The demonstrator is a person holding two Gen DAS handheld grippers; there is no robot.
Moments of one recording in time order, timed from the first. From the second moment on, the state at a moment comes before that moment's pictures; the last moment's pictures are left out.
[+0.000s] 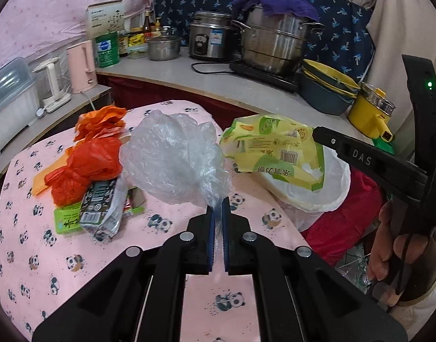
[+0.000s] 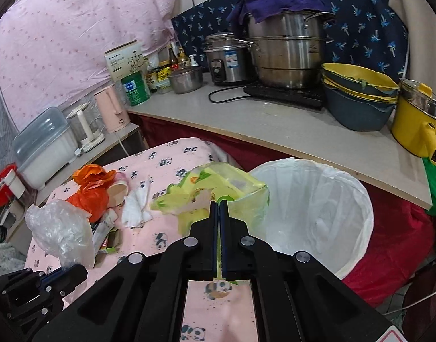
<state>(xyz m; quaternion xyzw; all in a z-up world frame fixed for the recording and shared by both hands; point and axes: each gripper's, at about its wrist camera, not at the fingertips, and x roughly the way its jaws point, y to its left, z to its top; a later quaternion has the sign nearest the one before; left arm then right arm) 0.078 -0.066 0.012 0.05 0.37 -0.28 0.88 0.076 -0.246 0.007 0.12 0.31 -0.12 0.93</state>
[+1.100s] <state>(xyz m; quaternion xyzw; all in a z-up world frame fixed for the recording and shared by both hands) 0.127 -0.237 -0.008 0.12 0.38 -0.40 0.83 0.050 -0.362 -0.026 0.19 0.32 -0.23 0.90</state>
